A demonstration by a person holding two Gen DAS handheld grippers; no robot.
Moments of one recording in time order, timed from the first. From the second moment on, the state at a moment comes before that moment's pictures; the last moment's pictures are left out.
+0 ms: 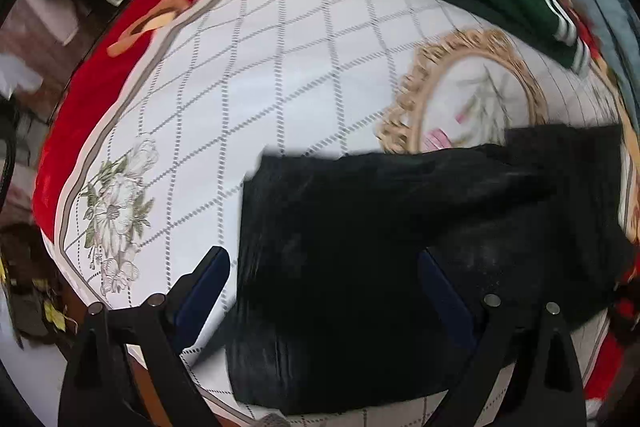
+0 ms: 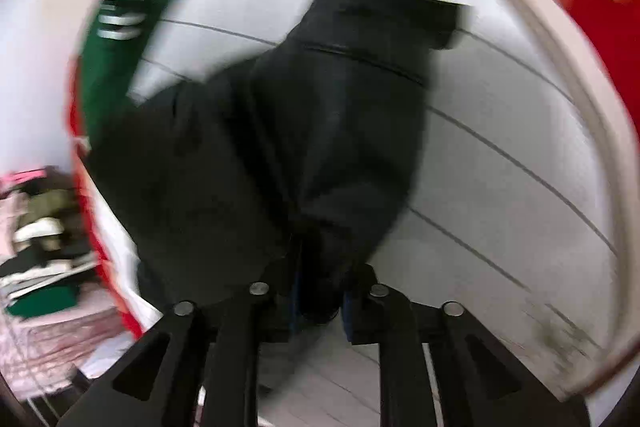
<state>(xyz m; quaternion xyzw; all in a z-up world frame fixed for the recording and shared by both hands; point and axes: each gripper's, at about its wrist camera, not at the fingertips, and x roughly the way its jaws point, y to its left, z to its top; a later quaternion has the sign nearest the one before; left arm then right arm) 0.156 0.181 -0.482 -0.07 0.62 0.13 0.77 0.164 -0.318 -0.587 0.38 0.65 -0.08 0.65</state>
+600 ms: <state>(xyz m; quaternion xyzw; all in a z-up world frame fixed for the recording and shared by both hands) 0.221 0.109 -0.496 -0.05 0.62 0.11 0.78 0.273 -0.207 -0.545 0.25 0.66 0.10 0.70</state>
